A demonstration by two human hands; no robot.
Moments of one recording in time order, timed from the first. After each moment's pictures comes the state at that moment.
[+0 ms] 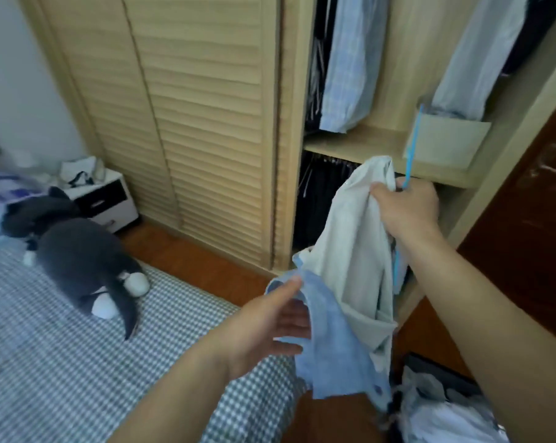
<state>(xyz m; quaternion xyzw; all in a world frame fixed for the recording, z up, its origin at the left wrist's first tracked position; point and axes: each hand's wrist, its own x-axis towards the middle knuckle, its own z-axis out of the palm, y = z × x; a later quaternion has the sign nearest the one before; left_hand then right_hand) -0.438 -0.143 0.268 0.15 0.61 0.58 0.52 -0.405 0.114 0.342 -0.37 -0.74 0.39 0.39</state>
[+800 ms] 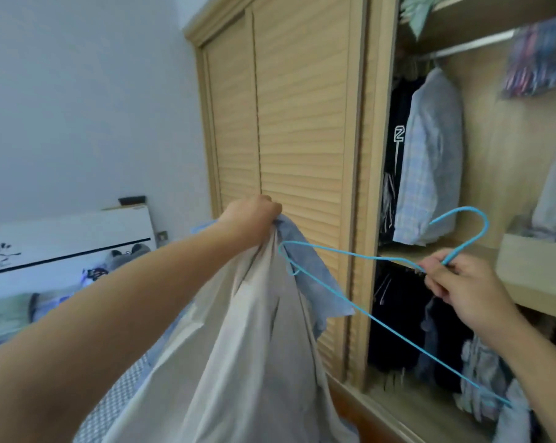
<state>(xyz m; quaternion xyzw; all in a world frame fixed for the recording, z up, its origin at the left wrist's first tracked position) -0.509 -0.143 0.512 0.27 0.93 -0.04 -0.26 -0.327 0.155 0.424 0.01 -0.79 0.52 0.33</state>
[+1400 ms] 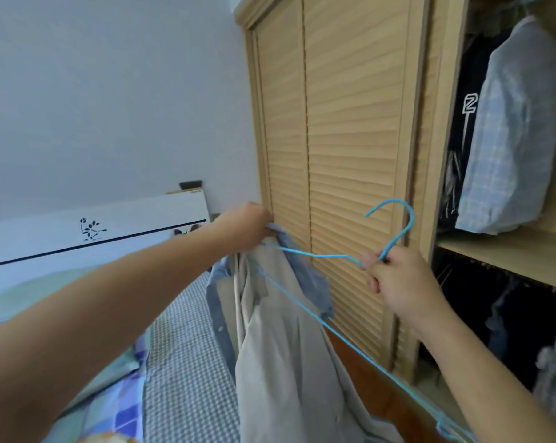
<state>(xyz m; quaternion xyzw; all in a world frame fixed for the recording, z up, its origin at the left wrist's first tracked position) -0.491 -0.213 0.493 0.18 0.97 -0.02 -0.14 -0.383 0.039 0.410 0.03 -0.83 0.51 0.25</state>
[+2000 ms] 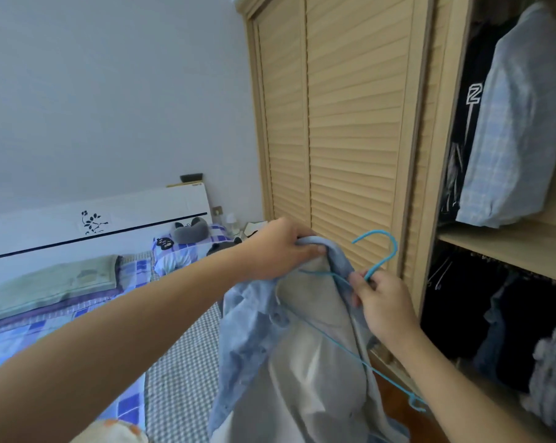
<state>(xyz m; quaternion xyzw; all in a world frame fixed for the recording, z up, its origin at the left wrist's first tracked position) -0.415 -0.171 0.463 0.29 0.92 0.23 -0.11 -0.382 0.023 0.352 0.03 -0.79 0.55 0.28</state>
